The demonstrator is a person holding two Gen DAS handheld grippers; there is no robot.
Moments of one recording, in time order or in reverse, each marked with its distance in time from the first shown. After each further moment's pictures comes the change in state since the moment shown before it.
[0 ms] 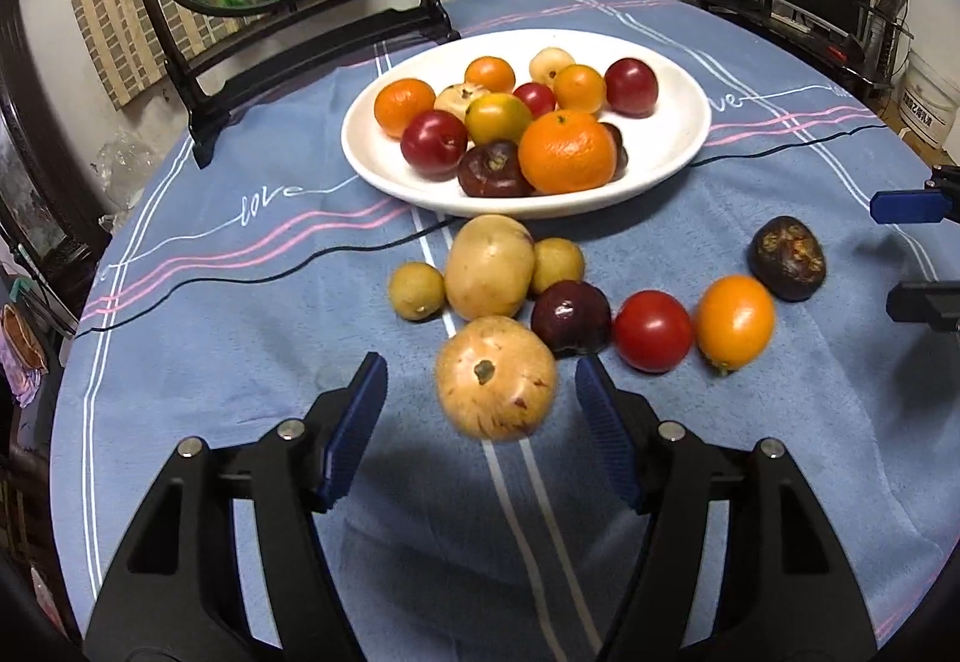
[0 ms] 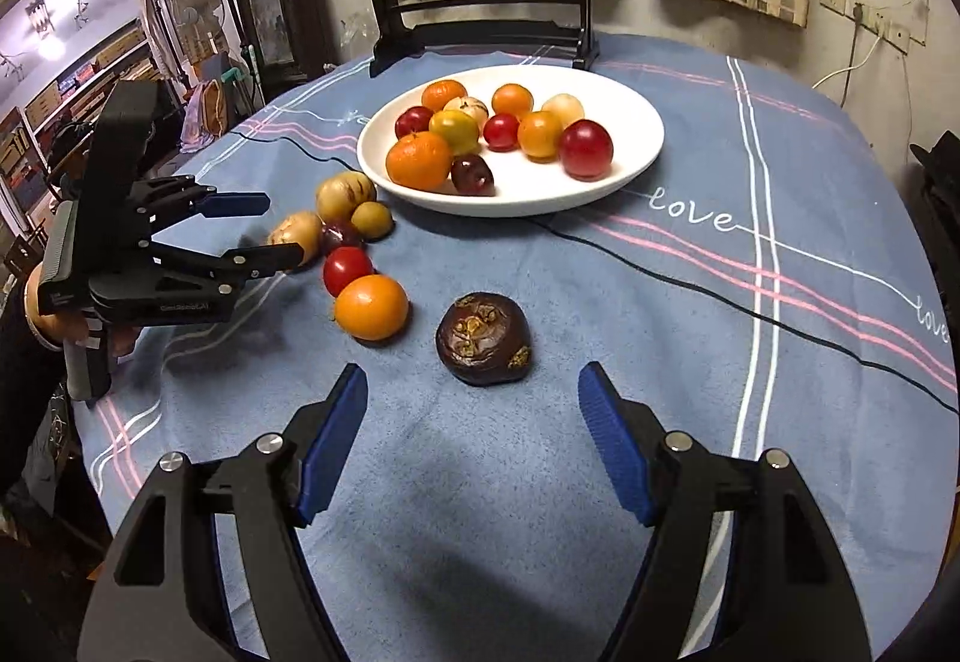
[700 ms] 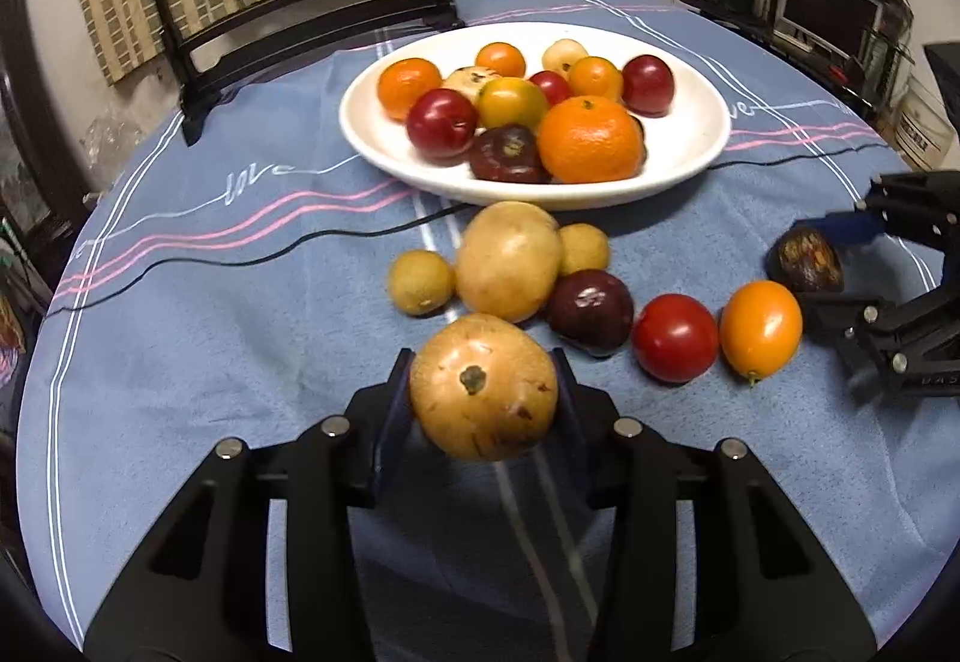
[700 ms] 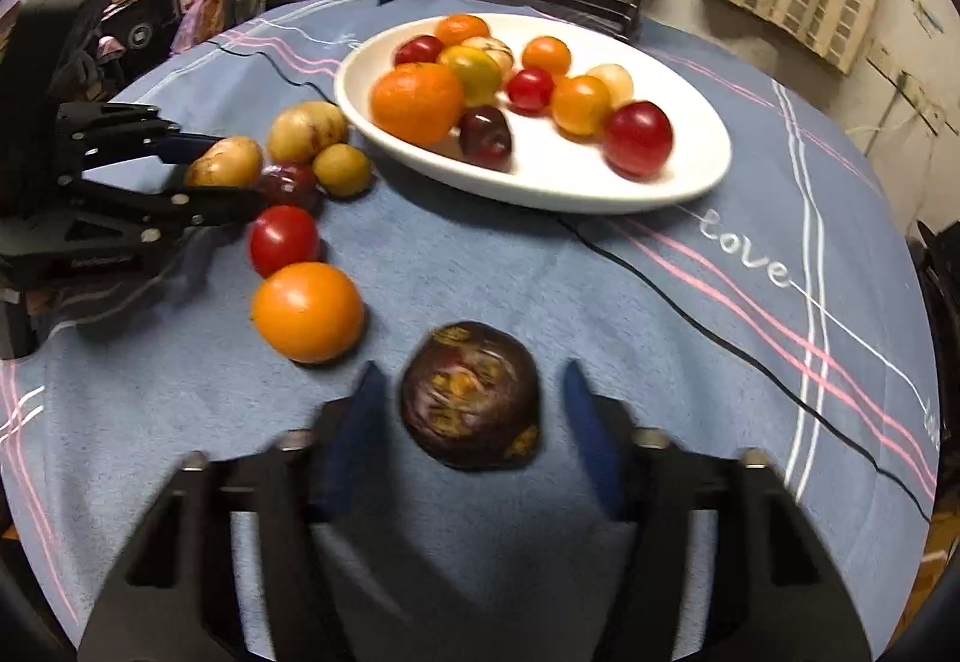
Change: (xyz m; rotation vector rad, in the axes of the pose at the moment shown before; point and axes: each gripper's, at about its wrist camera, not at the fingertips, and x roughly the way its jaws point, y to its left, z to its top) left arm 0.013 0.013 -0.006 -0.061 -0.006 -0.048; right arm 0.070 0.015 0.021 -0.189 0.095 -0.093
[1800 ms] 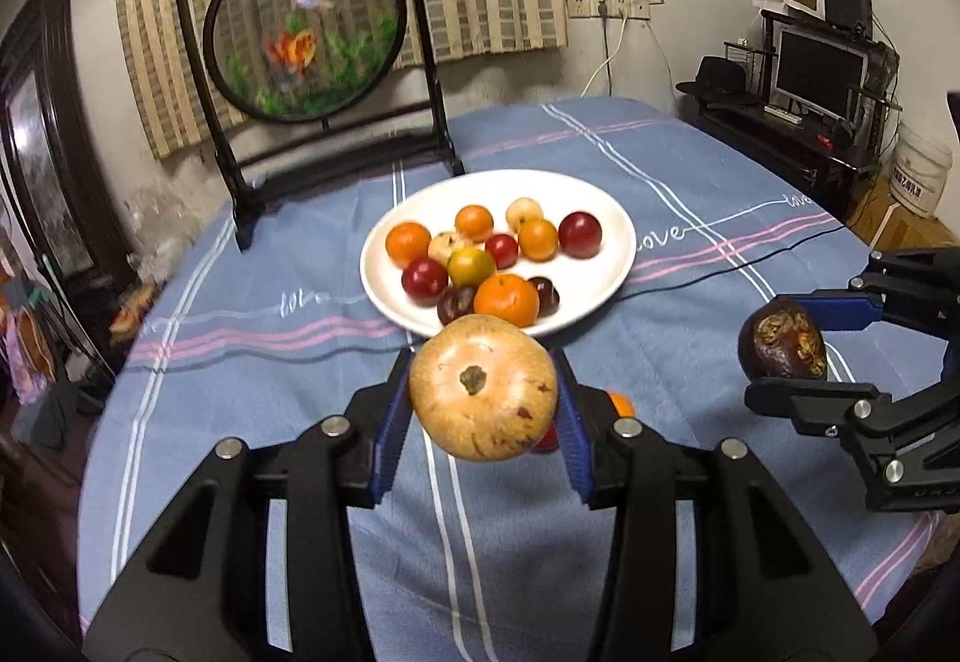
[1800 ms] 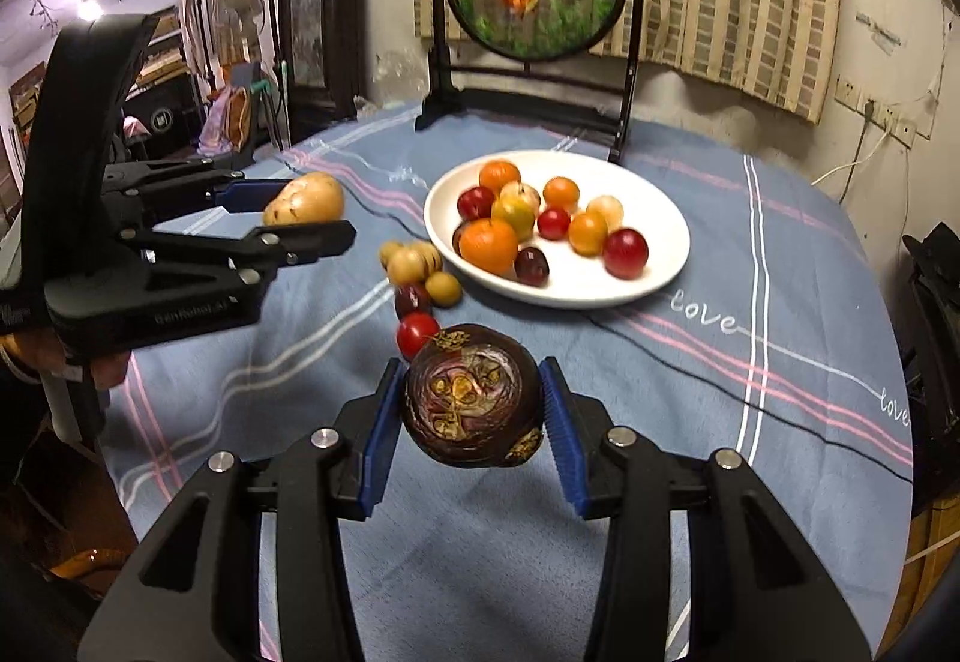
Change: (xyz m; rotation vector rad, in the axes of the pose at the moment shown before) left arm -0.114 -0.055 0.023 0.014 -0.229 0.079; right arm -0.118 0.029 -0.007 0.070 -0.241 0.044
